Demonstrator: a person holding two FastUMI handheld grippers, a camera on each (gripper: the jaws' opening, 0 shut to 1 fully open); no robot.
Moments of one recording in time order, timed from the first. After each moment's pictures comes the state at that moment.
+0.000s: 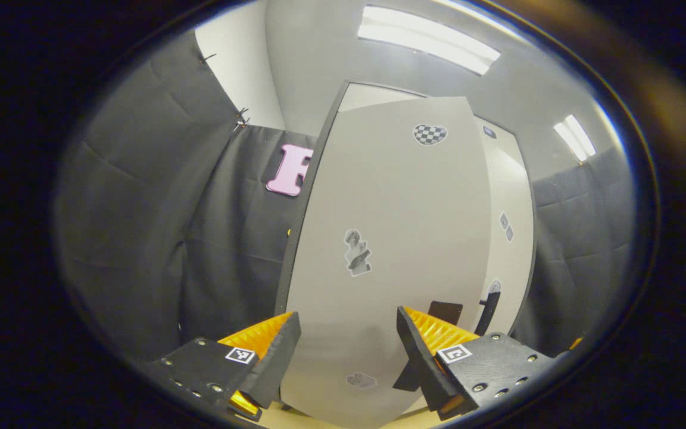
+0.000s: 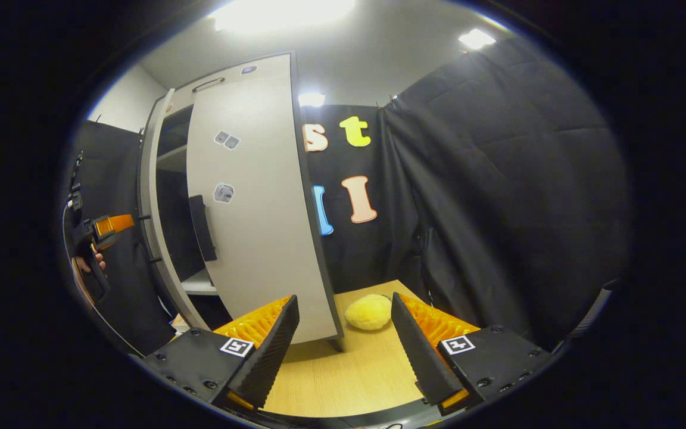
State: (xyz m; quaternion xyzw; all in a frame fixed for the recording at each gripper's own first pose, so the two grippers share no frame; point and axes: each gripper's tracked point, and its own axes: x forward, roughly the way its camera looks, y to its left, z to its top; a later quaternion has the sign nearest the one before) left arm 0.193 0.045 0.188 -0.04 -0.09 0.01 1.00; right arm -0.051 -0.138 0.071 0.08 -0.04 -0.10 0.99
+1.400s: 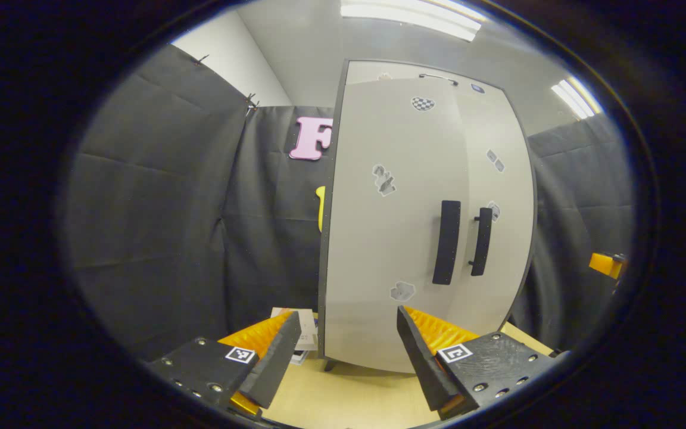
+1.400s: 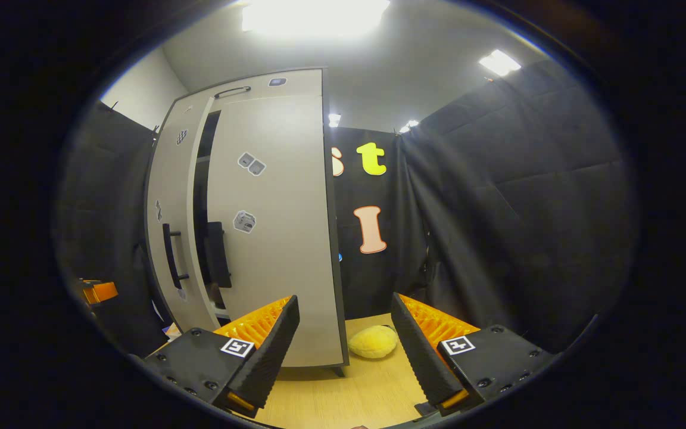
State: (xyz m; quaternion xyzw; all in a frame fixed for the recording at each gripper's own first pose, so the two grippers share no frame) left arm 0.102 0.072 0.092 0.02 0.02 0.06 1.00; right arm -0.028 -0.119 0.106 0.03 -0.08 -0.10 0.99
